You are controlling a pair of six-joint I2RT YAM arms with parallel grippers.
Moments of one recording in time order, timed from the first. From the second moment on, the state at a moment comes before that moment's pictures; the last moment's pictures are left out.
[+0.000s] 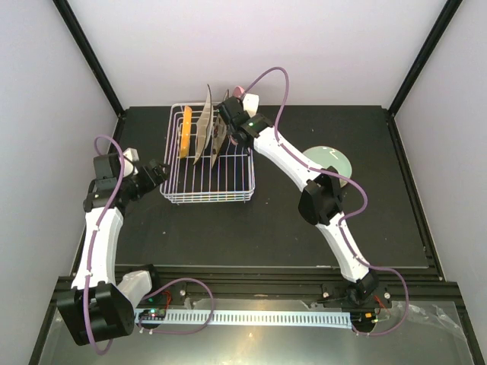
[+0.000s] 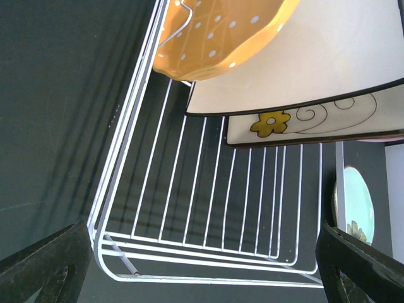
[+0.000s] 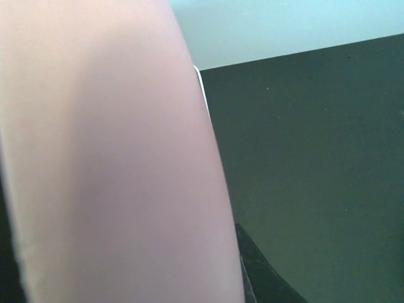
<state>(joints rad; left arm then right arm) 0.23 1.01 0.84 -0.58 0.50 -0.48 0.73 2.40 2.43 -0.86 0.60 0.69</state>
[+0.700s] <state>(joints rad) 0.23 1.04 0.83 -0.57 0.50 -0.48 0.76 2.43 2.41 -0.77 0.73 0.69</state>
